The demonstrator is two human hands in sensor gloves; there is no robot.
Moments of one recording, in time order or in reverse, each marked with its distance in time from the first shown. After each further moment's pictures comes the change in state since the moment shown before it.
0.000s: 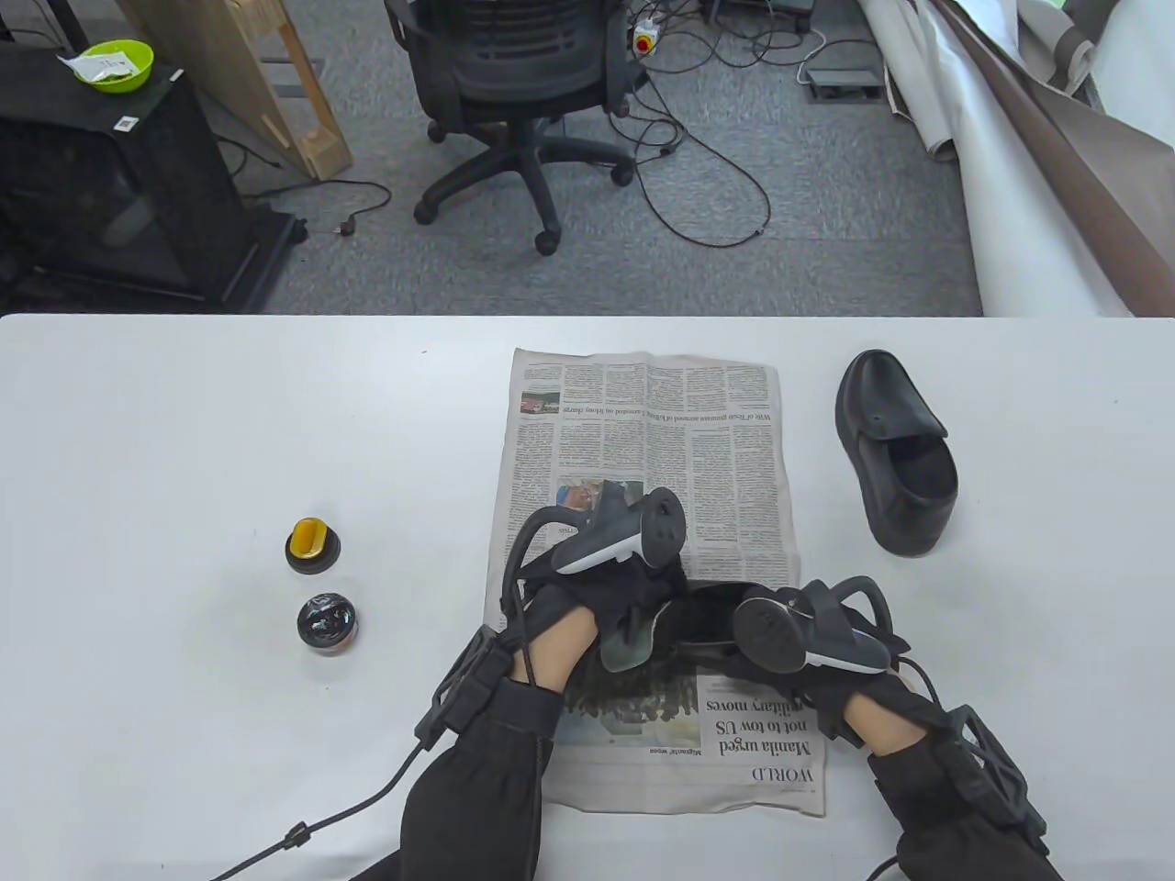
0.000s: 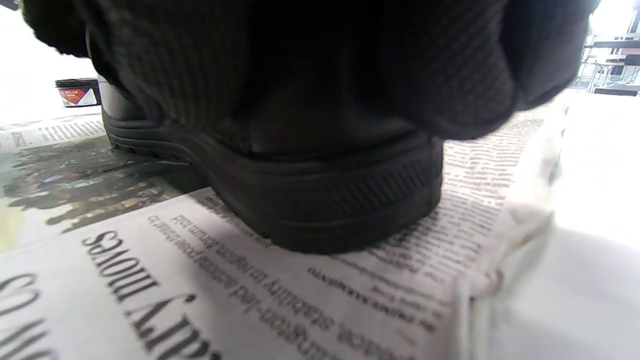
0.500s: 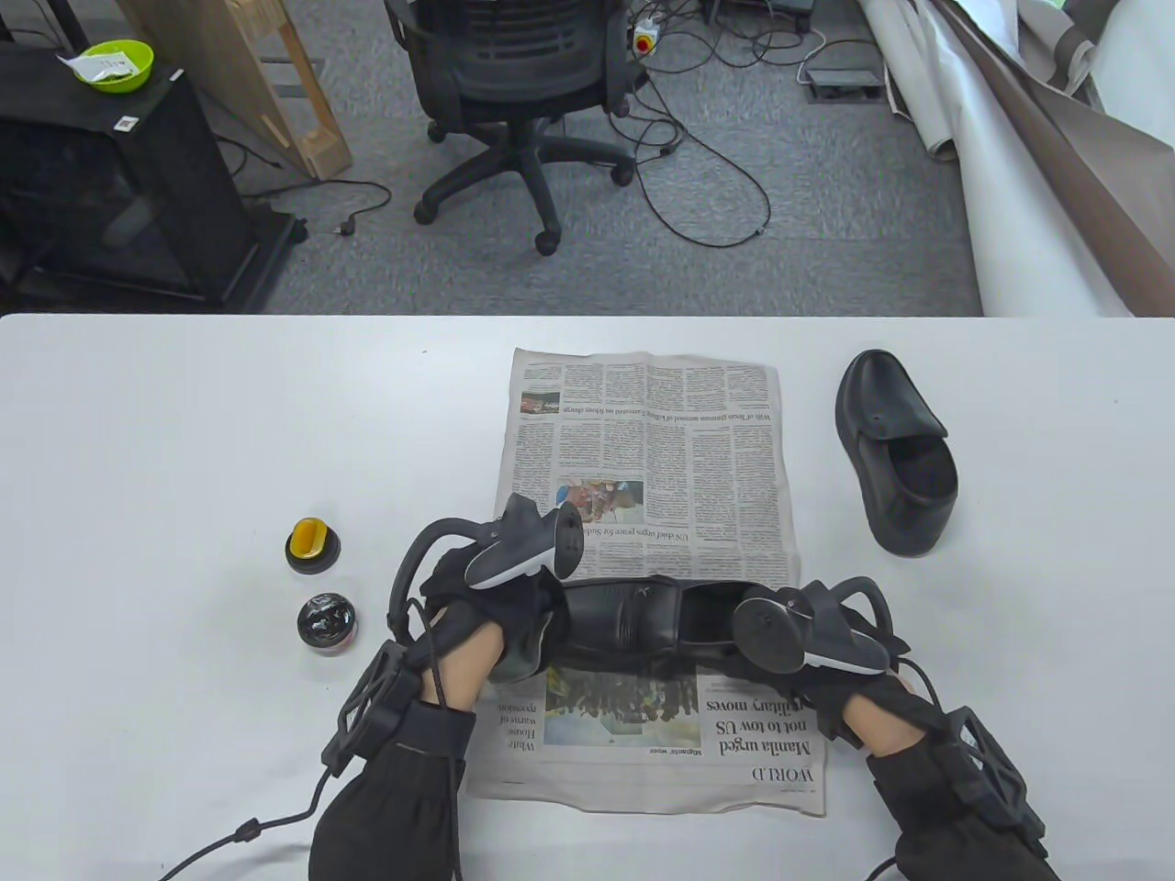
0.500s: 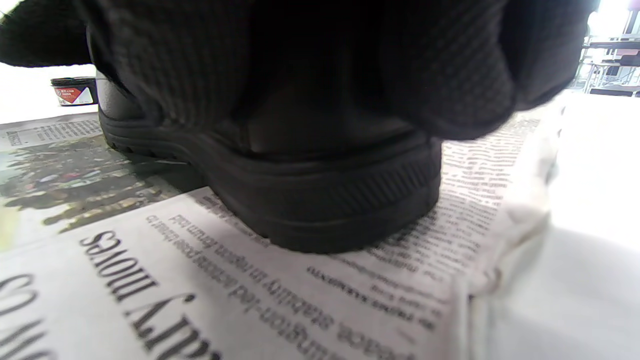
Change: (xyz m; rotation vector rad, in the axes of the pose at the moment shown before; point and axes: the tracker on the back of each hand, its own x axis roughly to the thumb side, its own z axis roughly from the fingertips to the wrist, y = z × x) left_hand -0.073 -0.015 0.039 -0.063 0.230 -0.163; right_hand 0.000 0.000 0.000 0.003 0.005 -0.001
